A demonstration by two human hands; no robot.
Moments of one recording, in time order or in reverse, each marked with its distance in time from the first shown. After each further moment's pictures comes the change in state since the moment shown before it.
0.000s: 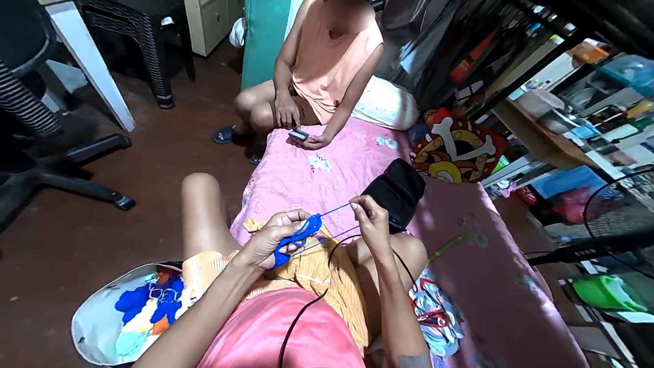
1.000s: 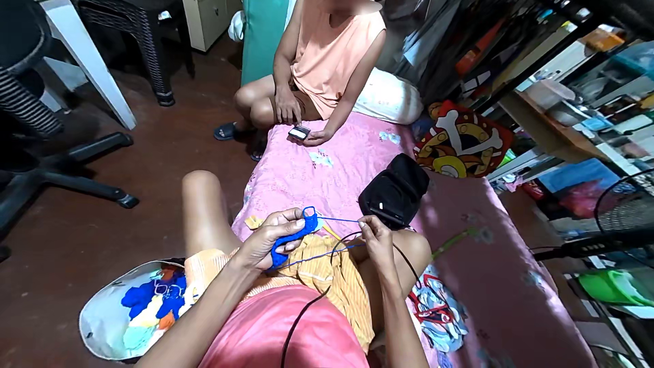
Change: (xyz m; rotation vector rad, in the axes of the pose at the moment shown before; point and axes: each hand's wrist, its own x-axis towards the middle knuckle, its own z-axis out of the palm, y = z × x) left_hand -0.005 -0.001 -0.005 -0.056 -0.026 0.011; right_hand -0.057 0.039 -0.007 -0.030 0.019 0.277
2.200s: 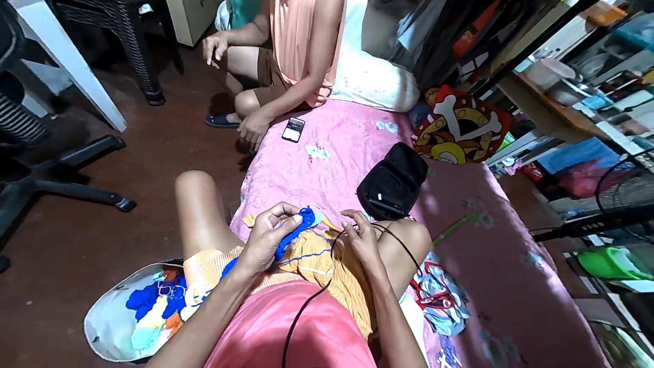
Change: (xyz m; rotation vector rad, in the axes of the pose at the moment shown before) left_hand -0.003 -0.012 0.015 0.378 0.372 0.191; right_hand -0.014 -0.014 0.023 -0.073 -0.150 0.039
